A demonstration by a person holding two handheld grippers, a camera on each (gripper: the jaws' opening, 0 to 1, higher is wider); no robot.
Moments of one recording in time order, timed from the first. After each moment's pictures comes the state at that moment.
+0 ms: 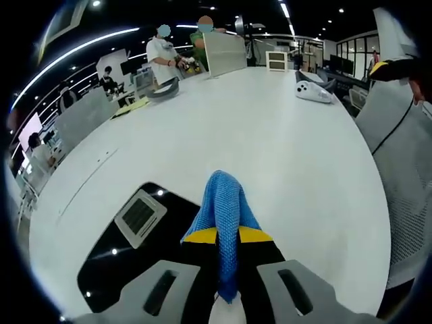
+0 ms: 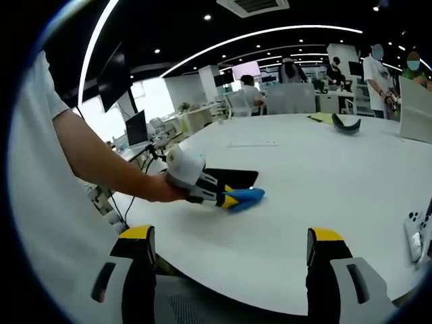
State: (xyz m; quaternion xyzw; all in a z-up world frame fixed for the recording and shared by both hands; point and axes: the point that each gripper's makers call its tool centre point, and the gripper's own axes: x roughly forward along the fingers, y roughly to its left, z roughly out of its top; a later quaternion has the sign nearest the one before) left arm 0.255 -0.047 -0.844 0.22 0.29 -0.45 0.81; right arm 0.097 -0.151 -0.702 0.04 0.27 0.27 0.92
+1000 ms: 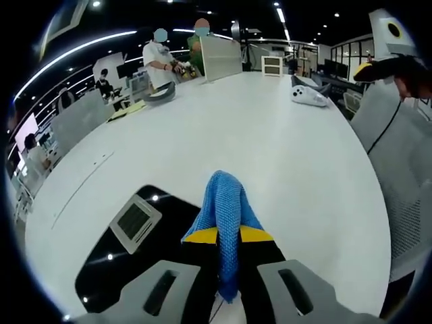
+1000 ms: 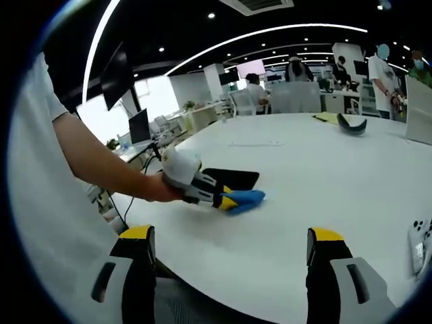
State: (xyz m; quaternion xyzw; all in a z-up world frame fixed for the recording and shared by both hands) left arm 0.259 -0.047 -0.844 0.21 0.28 -0.48 0.81; right arm 0.115 -0.153 -0.706 0.04 0.28 0.29 0.92
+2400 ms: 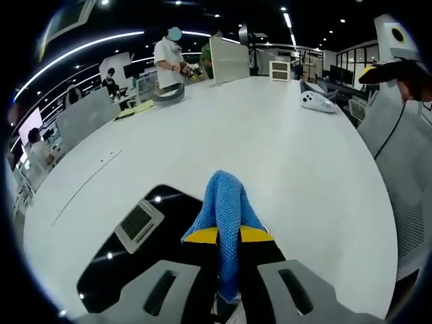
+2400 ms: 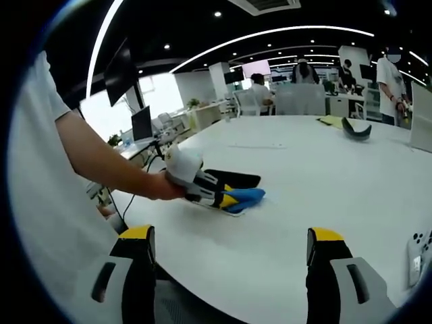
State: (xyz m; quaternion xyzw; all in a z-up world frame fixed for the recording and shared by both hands) left arm 0.281 -0.037 -0.844 0.19 0.27 -0.46 0.82; right arm 0.127 -0.150 -0.704 0.02 0.27 0.30 0.91
